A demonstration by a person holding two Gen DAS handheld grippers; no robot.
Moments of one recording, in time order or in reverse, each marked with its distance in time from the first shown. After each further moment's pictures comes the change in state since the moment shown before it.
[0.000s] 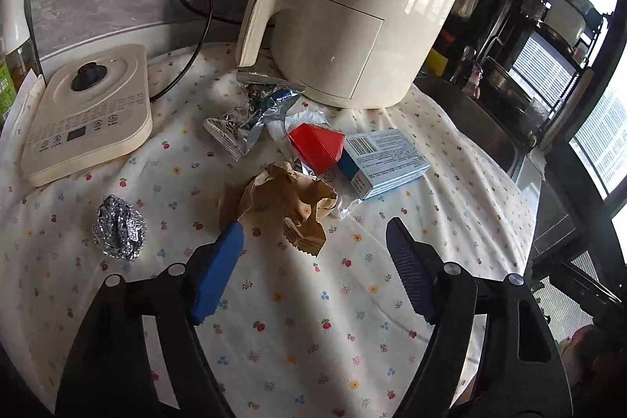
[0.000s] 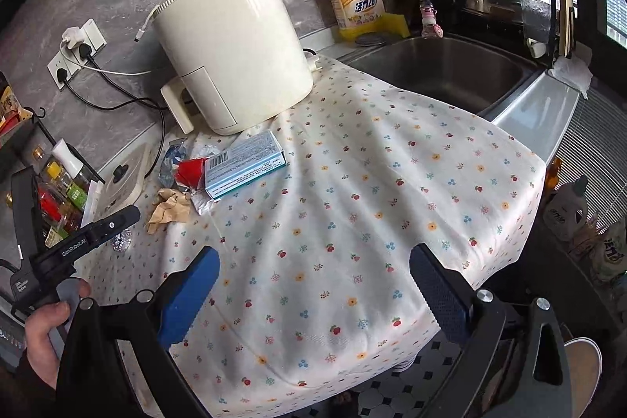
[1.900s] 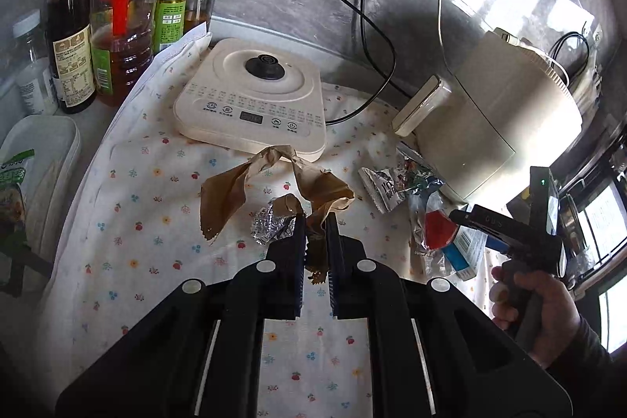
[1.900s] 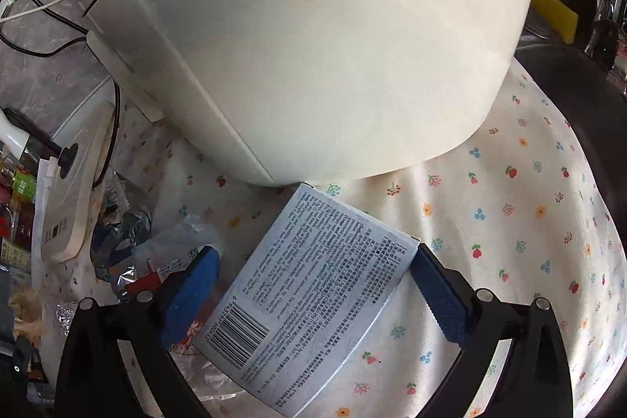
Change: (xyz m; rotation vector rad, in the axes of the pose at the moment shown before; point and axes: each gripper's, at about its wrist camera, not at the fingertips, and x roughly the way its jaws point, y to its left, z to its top) left arm -0.071 0.075 -0.014 -0.474 -0.200 0.290; right arm 0.259 0.126 0.127 -0.261 0.348 0.032
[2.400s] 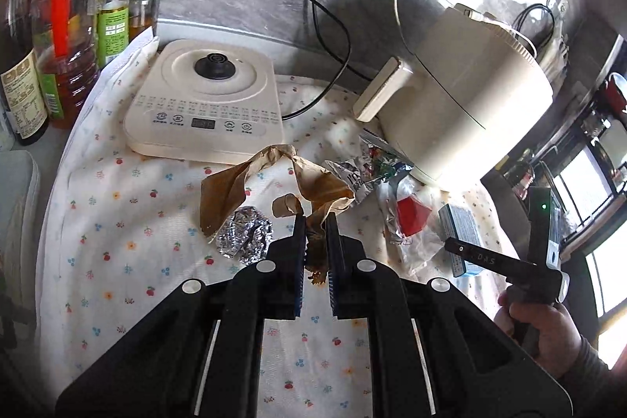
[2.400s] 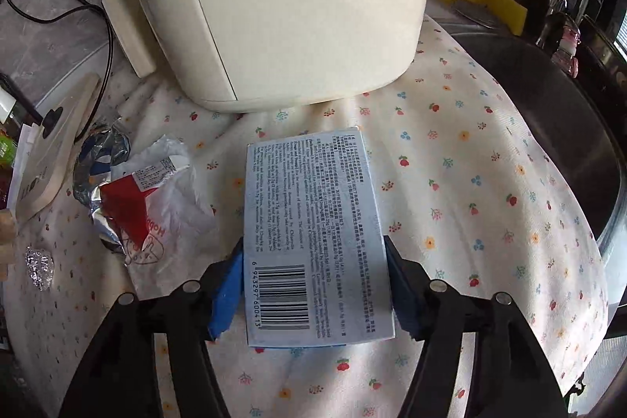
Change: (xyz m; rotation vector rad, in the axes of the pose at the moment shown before) left arm 0.013 -0.011 0.012 0.130 0.063 -0.150; right arm -0.039 -0.006 -0.059 0.003 -0.022 -0.118
